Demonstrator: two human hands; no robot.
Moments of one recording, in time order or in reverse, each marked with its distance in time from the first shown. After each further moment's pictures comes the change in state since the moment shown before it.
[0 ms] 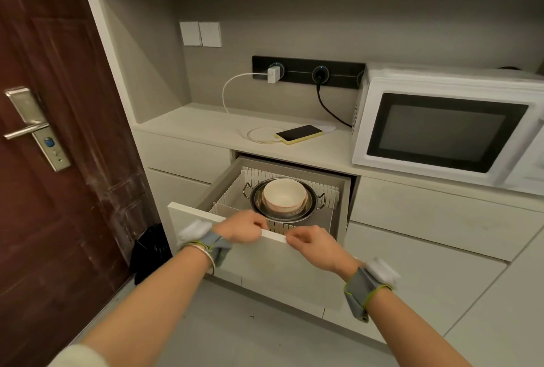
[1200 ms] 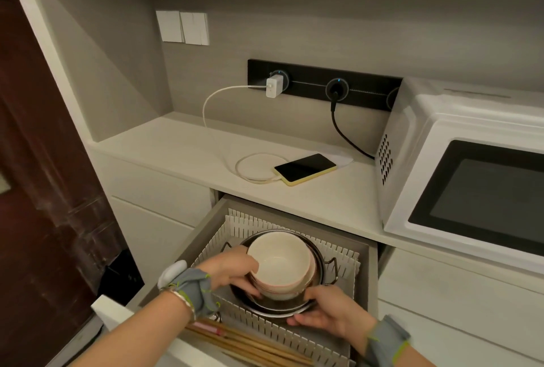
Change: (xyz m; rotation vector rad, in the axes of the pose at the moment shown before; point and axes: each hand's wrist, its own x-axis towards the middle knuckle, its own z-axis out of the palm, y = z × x) left_hand 0.167 -0.031 -0.028 -0.938 -0.184 -0.365; right_hand 0.159 0.064 -0.019 1.125 -0.162 0.770
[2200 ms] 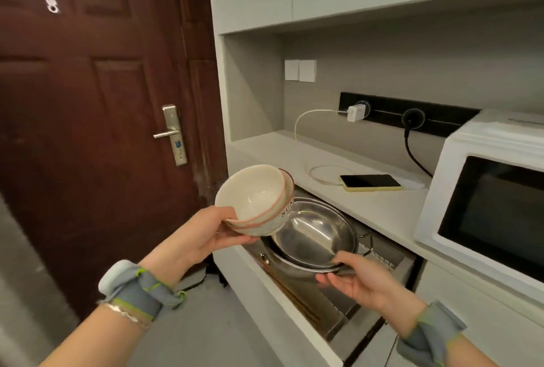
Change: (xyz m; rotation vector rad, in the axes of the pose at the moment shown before) left_hand -0.251 -0.007 0.078 -0.717 0.604 0.363; right_hand -0.115 -0.013 -0.039 -0.061 -0.476 -0.174
